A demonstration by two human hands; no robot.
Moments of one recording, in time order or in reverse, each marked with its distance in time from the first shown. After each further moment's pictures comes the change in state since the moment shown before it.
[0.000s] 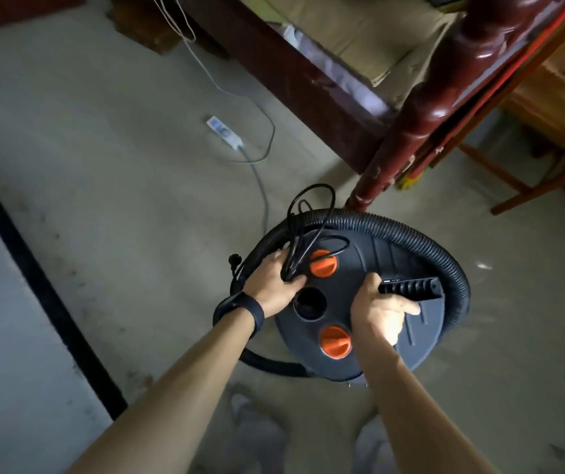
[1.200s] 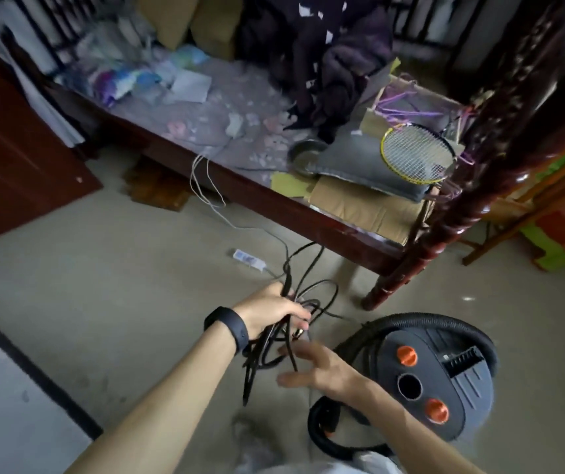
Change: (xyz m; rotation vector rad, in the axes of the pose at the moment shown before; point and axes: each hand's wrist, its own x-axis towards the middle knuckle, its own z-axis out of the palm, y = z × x) left_hand -0.004 0.111 -0.454 -0.435 -0.513 -0.109; right_hand -0.385 -0.206 0.017 -0.108 -0.905 -0.634
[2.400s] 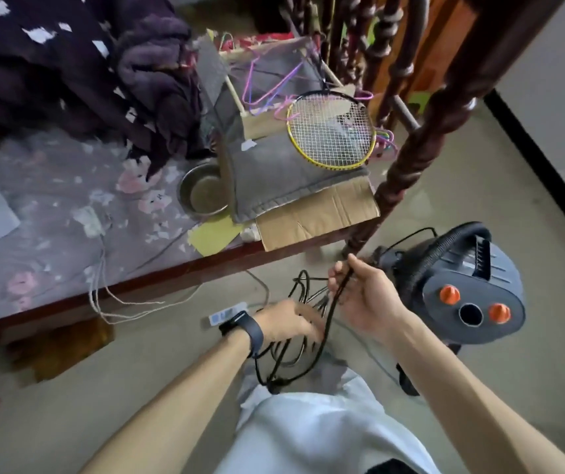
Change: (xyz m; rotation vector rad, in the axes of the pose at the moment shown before) left_hand 0.227 0.146 -0.094 1.123 -0.889 -0.004; right_hand 0.151 -0.141 -0.127 1.826 0.854 -0.165
